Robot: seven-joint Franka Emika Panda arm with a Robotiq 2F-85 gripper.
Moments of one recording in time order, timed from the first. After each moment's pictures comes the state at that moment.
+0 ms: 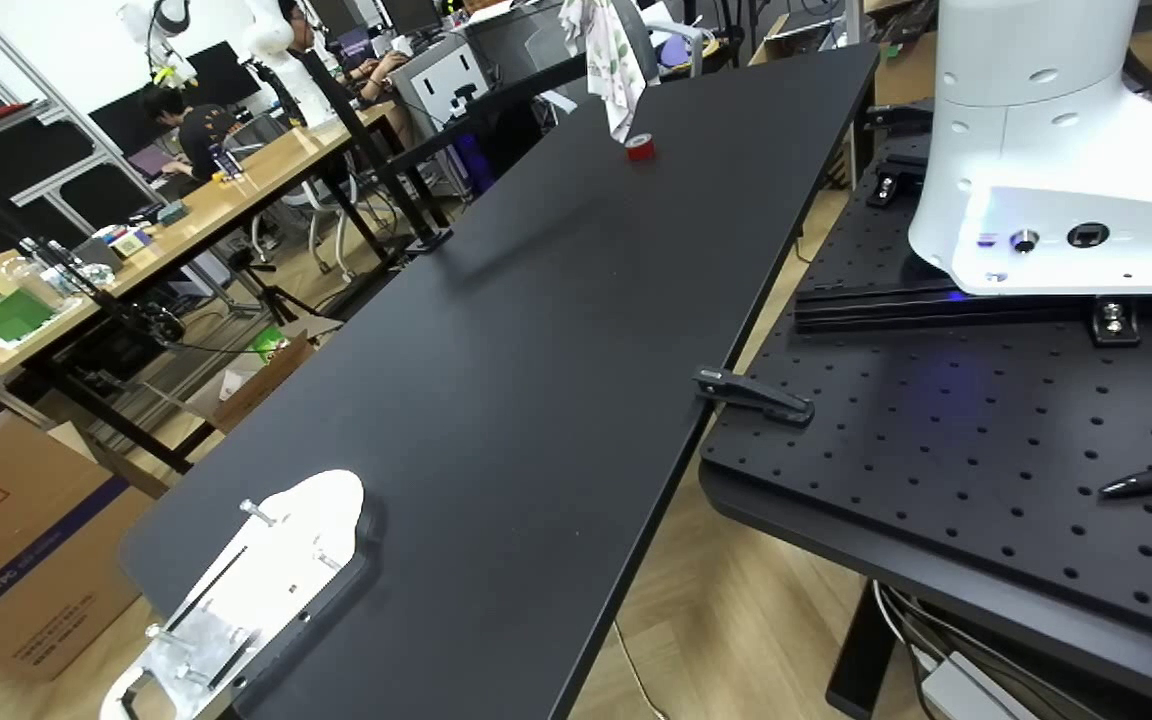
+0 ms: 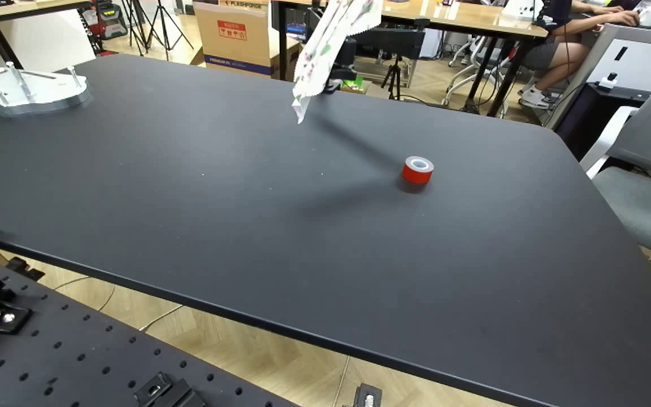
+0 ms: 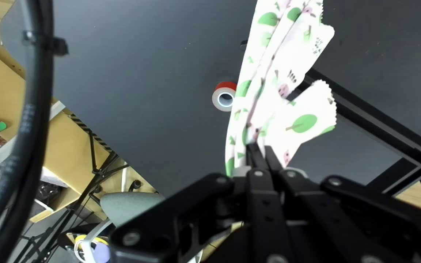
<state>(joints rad) -0.23 -0.29 0.05 -2.41 -0.37 2.36 0.57</state>
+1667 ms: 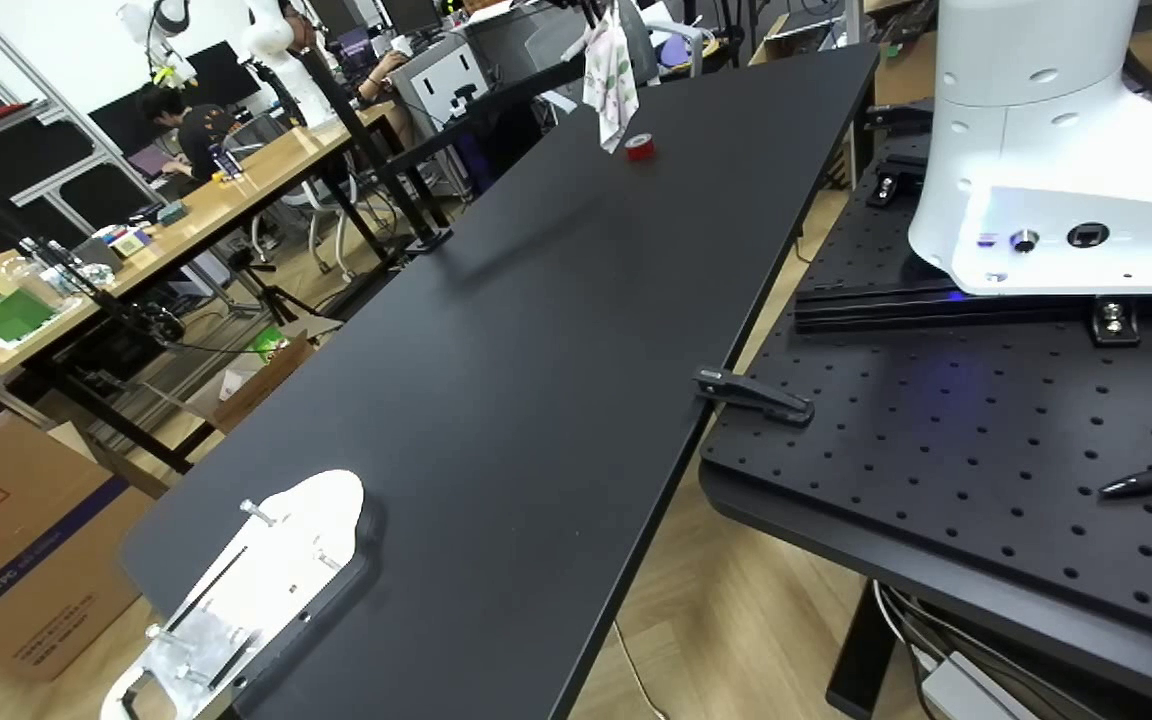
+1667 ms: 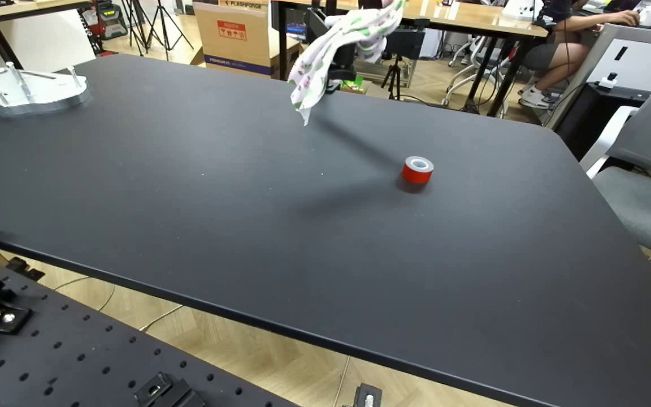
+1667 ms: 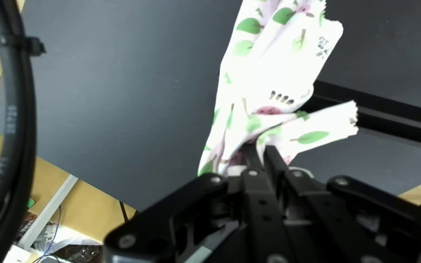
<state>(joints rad) -0.23 -0.14 0.02 -2.41 -0.37 2.44 0.84</state>
